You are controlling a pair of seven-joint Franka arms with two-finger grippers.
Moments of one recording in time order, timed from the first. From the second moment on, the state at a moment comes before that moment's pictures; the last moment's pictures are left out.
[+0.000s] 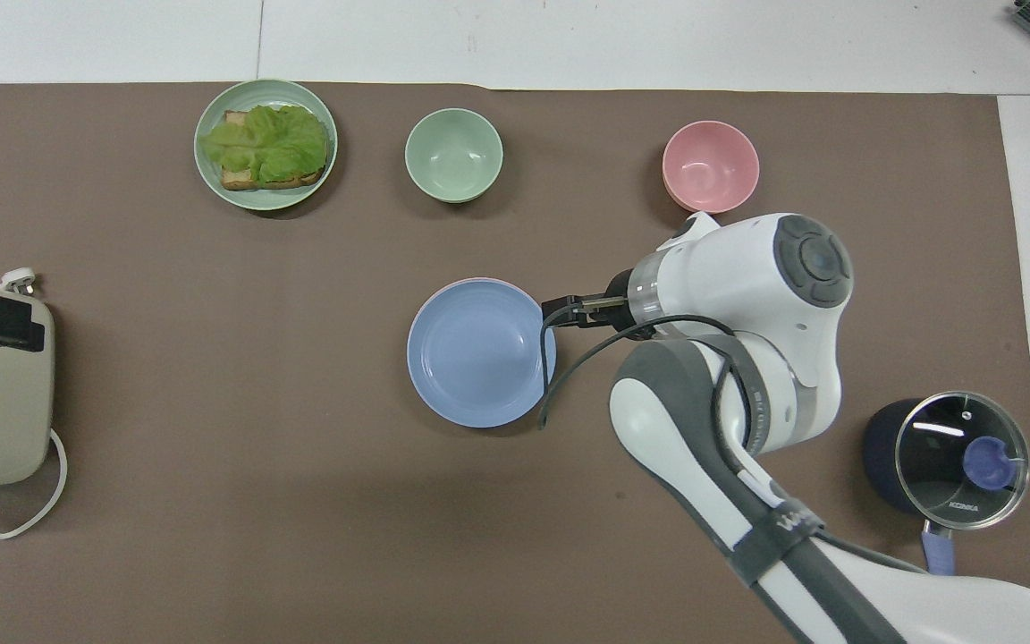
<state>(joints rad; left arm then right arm) 0.06 -0.09 -0.11 -1.54 -0.03 1.42 -0.08 0.24 0.19 0.14 -1.91 0.37 2.25 0.11</state>
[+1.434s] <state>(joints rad) 0.06 -0.09 -0.11 -1.54 -0.03 1.42 -0.08 -0.07 -0.01 0.14 -1.51 -0.03 1.46 0.13</state>
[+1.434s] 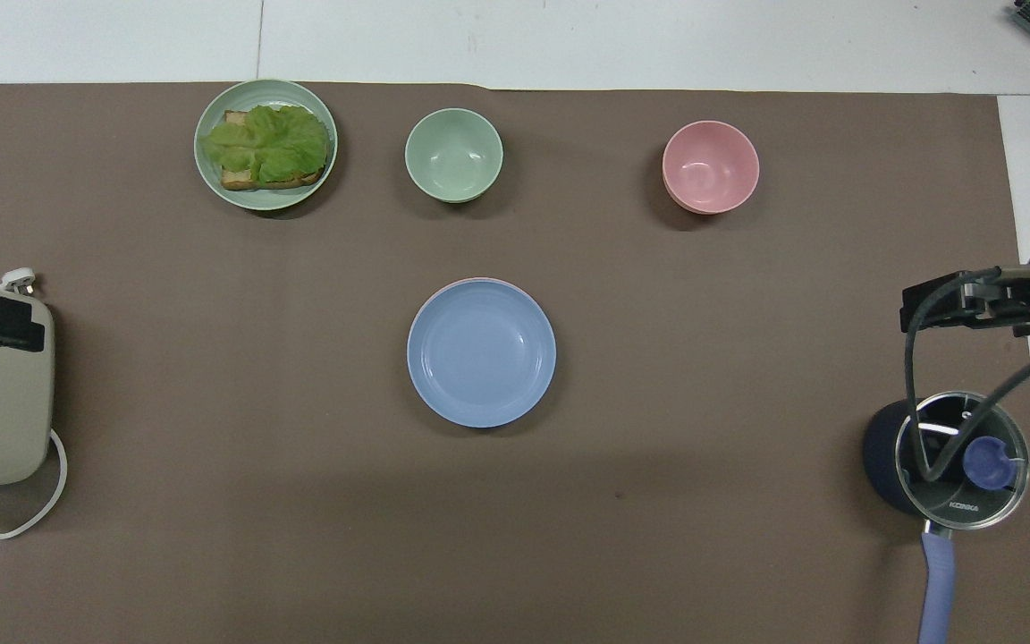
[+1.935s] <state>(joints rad) 0.06 -0.09 -0.11 -1.54 -0.03 1.42 -0.08 -0.08 -0.01 0.14 -1.49 -0.03 1.44 0.13</state>
